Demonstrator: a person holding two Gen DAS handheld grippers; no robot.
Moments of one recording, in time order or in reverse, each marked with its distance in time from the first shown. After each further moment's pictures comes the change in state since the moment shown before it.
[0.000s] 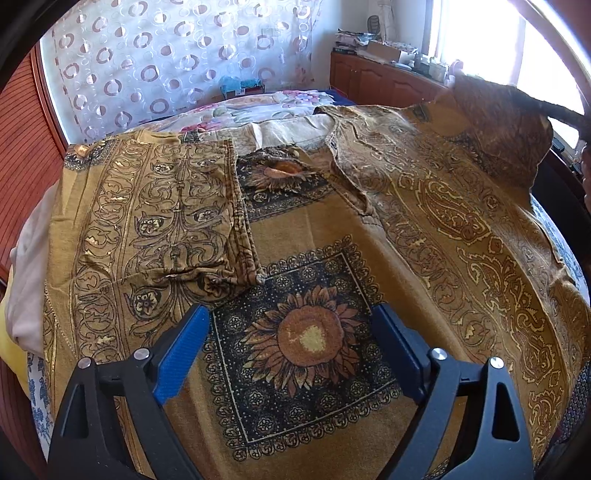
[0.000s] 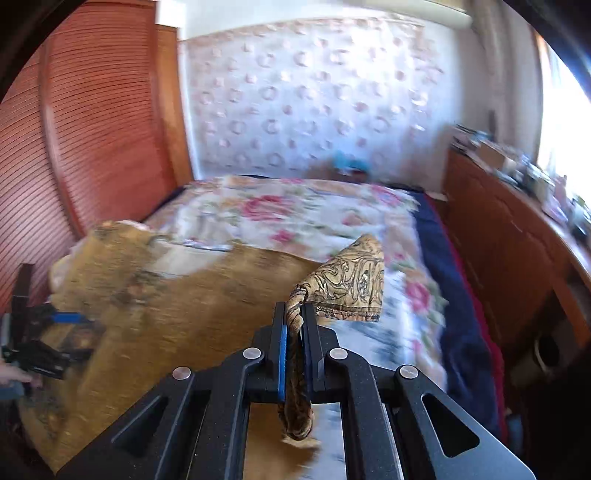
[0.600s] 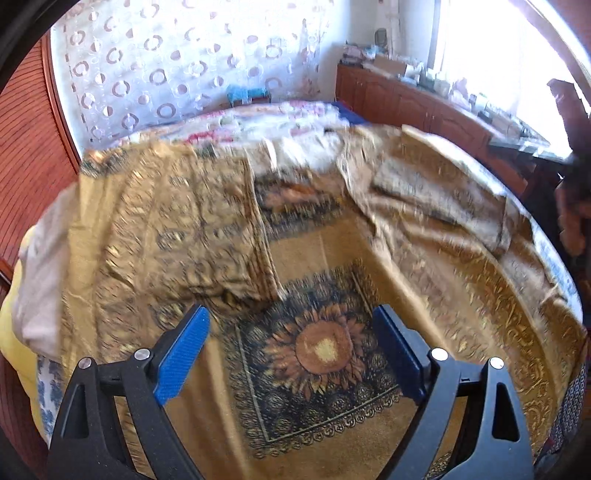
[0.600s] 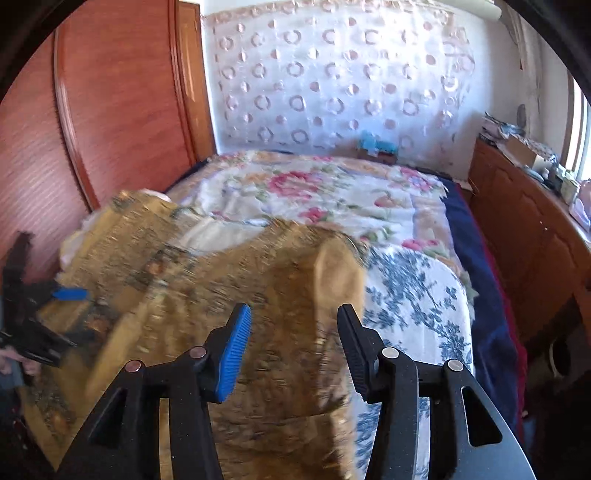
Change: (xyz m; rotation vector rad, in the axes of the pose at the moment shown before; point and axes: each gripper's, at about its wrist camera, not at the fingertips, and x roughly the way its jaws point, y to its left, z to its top) left arm -0.023 0.016 0.008 -0.042 -0.066 -0.011; right arm 0.061 0.012 -0.009 -0.026 0.113 0.005
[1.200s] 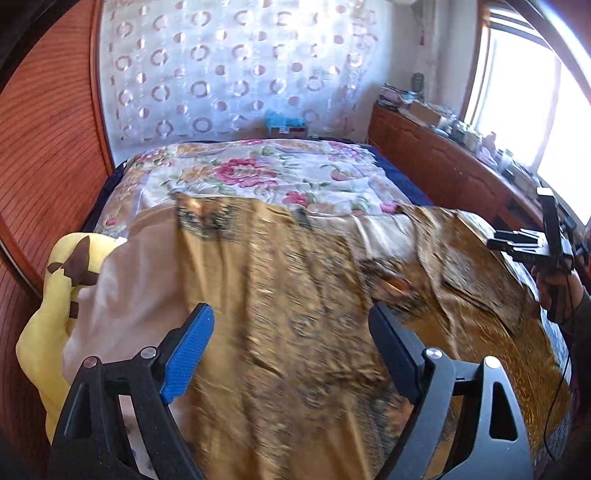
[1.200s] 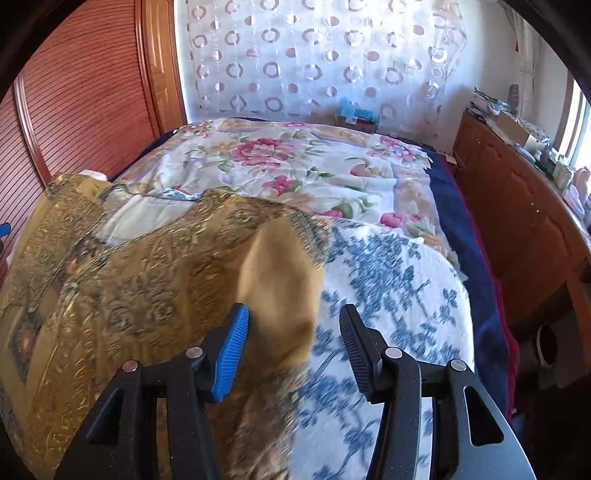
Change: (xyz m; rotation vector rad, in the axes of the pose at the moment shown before) left arm -0.021 0.109 0.050 -0.142 -0.092 0.033; right arm 0.089 -0.025 0.044 0.030 0.104 -0.073
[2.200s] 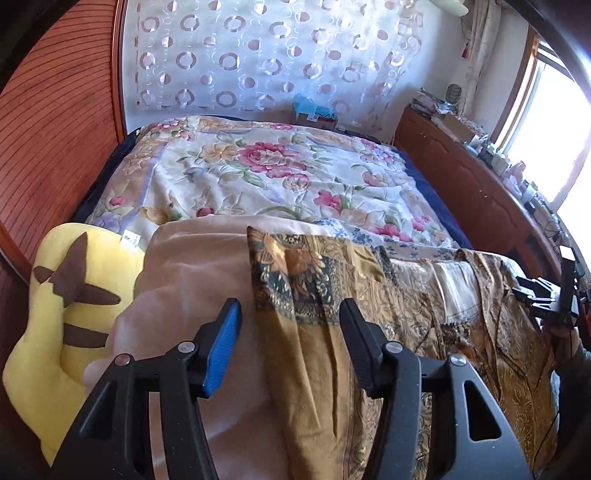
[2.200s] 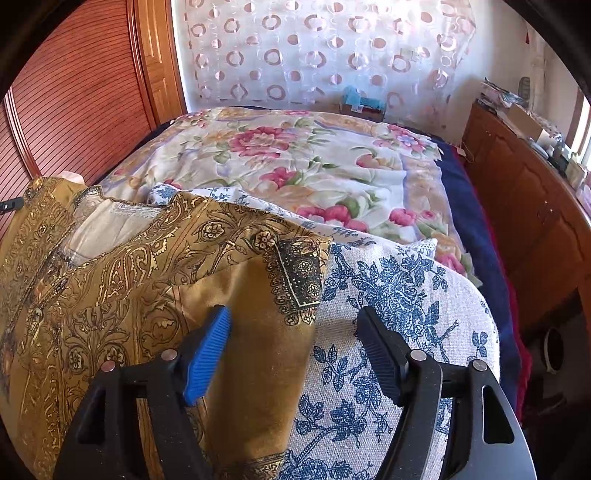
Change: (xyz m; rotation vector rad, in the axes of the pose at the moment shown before) left arm 0.073 0.082 0.051 -0.137 0.066 -0.022; right arm 0.060 -0.007 0.020 -0.014 0.039 0.030
